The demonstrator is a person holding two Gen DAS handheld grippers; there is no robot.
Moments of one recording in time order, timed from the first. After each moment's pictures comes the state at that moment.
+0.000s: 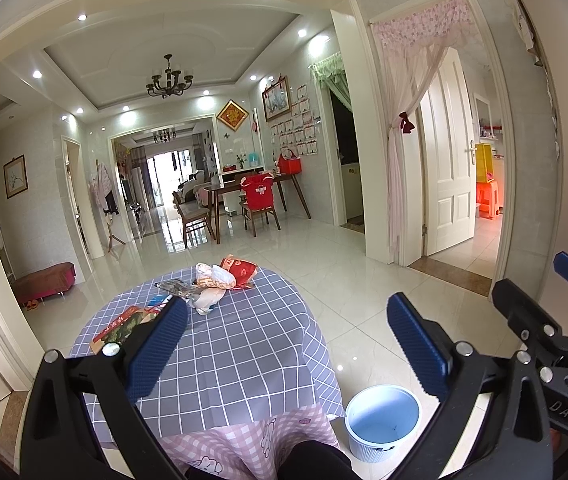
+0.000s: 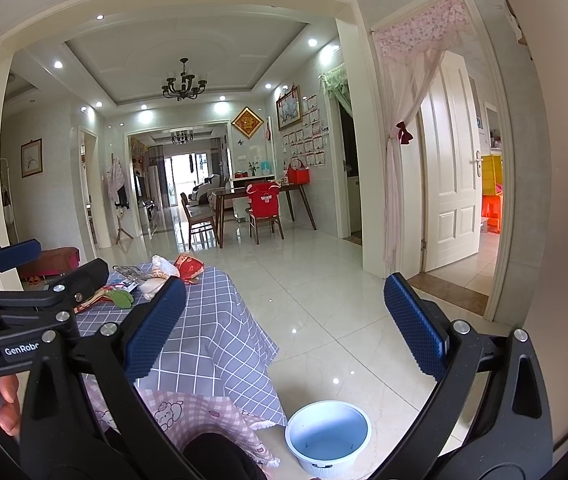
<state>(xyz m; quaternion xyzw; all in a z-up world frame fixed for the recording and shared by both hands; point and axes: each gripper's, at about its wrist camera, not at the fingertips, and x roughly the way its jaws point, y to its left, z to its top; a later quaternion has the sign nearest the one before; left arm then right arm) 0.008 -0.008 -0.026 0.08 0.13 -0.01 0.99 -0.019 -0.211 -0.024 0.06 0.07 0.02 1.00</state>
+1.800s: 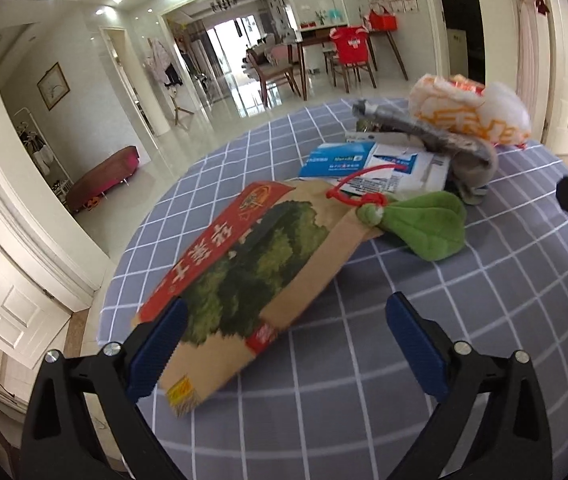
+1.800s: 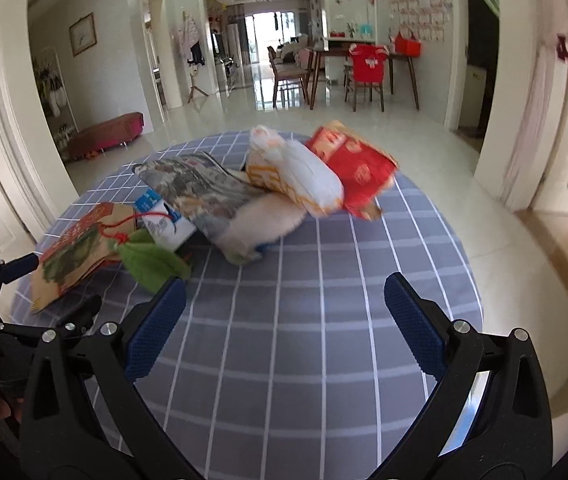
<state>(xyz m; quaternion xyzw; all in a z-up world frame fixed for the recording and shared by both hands) 0.278 0.300 -0.167 0.08 0.40 0.15 0.90 0.335 0.081 -0.111 -0.03 0.32 0.19 0.93</state>
